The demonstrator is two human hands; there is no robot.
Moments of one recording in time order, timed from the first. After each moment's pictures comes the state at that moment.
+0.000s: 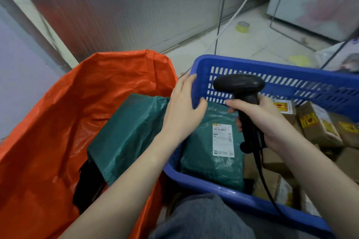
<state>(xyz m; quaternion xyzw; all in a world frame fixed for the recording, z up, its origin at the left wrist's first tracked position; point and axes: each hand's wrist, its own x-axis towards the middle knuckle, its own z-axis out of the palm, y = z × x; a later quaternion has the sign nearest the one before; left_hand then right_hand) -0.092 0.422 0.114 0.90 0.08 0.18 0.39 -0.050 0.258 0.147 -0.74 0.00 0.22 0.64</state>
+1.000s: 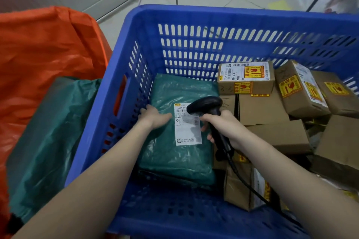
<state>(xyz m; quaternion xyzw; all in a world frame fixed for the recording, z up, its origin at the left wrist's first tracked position) 0.002 0.397 -0.070 0.84 0.34 -0.31 0.28 0.014 0.205 -0.031 -0.74 0.15 0.38 0.54</state>
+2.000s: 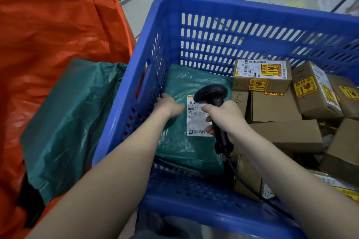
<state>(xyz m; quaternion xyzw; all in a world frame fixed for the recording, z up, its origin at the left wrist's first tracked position) -0.001 0.397 -0.065 0.84 0.33 -0.31 0.30 -0.004 0.247 -0.011 -0.82 0.13 0.30 0.48</state>
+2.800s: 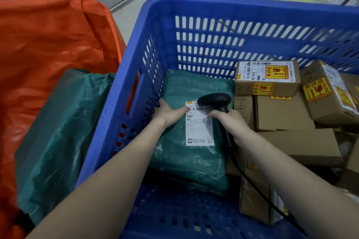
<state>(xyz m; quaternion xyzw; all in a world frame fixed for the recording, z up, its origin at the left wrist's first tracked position) 0.008 0.398 -0.086 0.78 0.39 -0.25 0.42 0.033 0.224 -0.068 -0.77 0.18 0.35 0.50</state>
